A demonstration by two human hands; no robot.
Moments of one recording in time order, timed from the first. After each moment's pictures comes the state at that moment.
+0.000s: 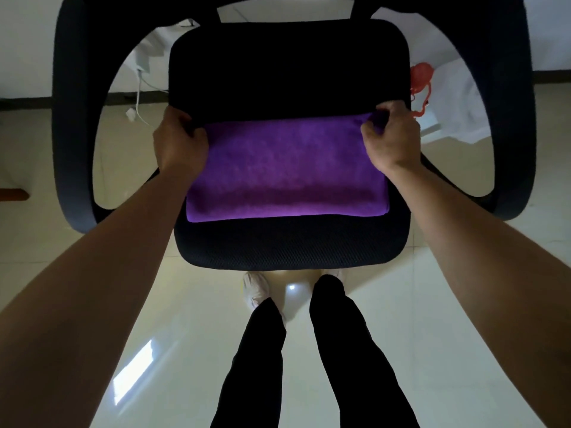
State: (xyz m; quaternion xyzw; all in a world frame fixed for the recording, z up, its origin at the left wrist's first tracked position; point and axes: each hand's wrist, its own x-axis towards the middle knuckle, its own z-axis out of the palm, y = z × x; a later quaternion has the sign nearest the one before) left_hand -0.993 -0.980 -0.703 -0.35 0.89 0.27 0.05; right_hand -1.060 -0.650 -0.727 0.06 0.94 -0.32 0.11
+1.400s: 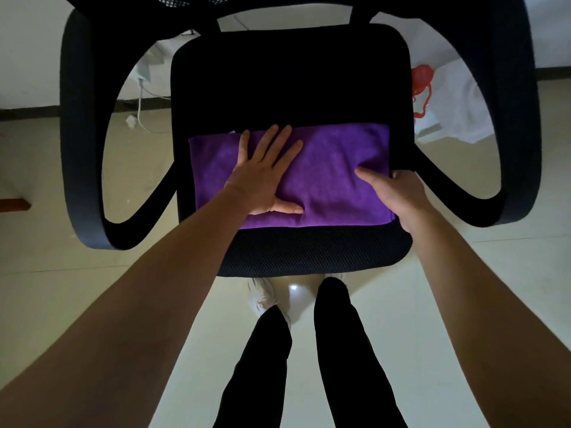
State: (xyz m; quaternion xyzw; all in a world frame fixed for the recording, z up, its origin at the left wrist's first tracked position) left_hand -0.981 -0.907 -0.746 0.19 0.96 0.01 0.22; right_hand -0.997 -0.640 -0.716 0.28 0.84 -0.37 0.29
